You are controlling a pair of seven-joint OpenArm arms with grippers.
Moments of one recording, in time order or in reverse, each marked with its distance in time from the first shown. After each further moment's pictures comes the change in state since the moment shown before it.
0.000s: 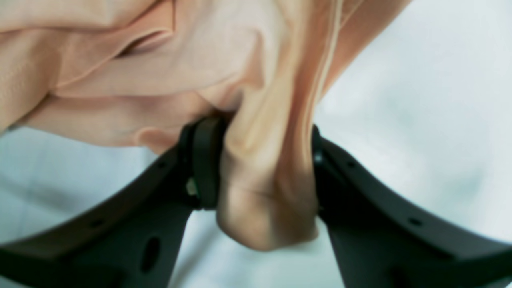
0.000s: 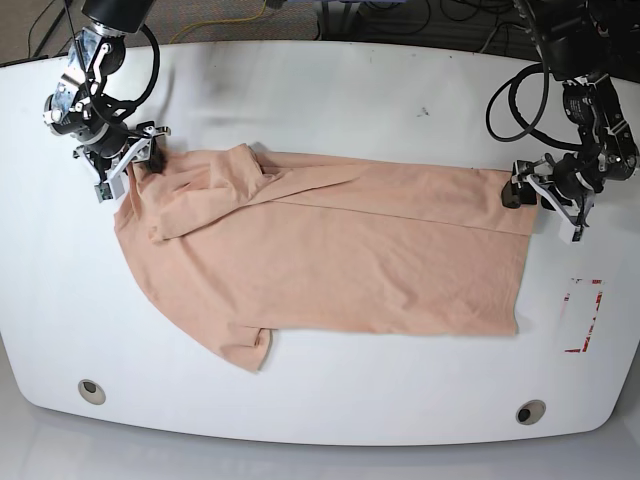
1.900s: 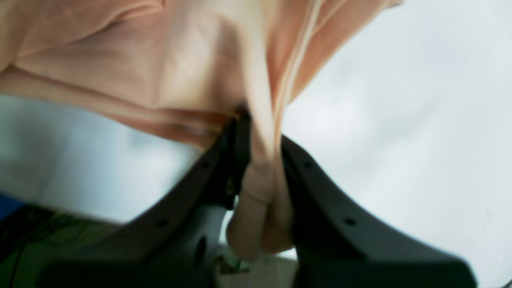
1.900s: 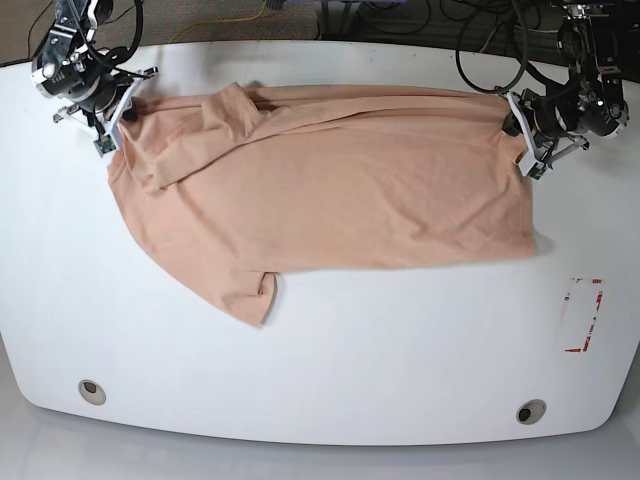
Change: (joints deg) left arm 21.6 -4.8 9.0 26.5 -1.2 -0.1 11.3; right arm -17.6 3.2 -0.3 20.4 -0.9 0.0 -9.1
